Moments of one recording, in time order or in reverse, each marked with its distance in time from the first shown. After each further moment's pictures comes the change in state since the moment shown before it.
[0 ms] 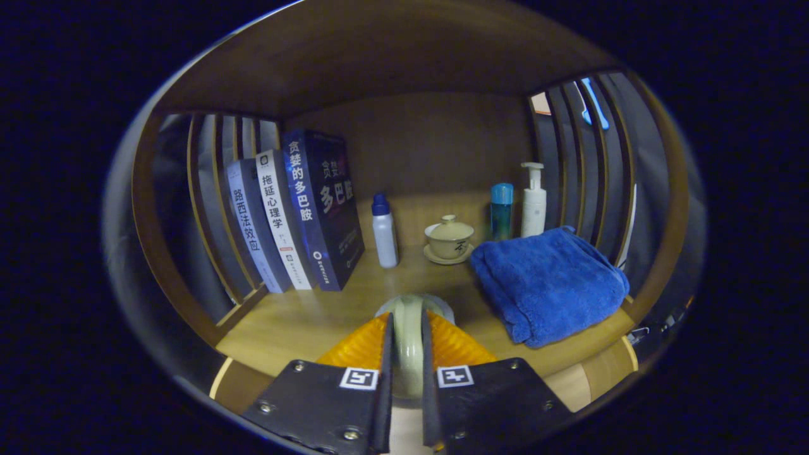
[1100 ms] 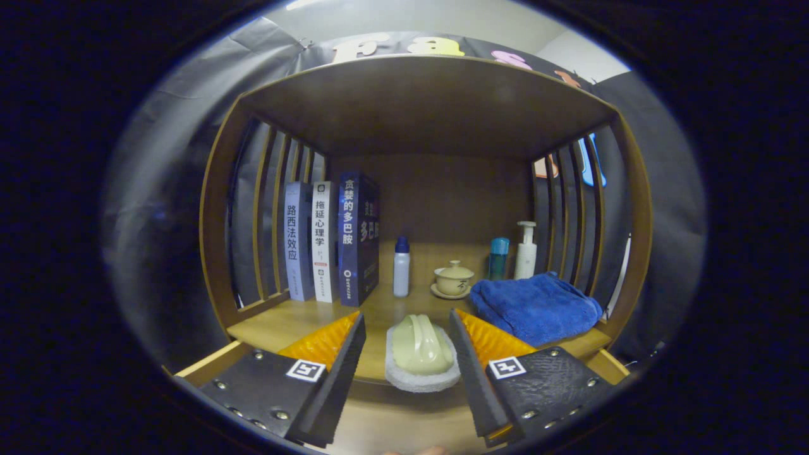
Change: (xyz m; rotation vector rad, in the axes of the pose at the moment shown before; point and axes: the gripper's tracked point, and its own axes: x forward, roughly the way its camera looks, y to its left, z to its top) arm -0.061 0.022 0.005 -0.104 -0.312 0.062
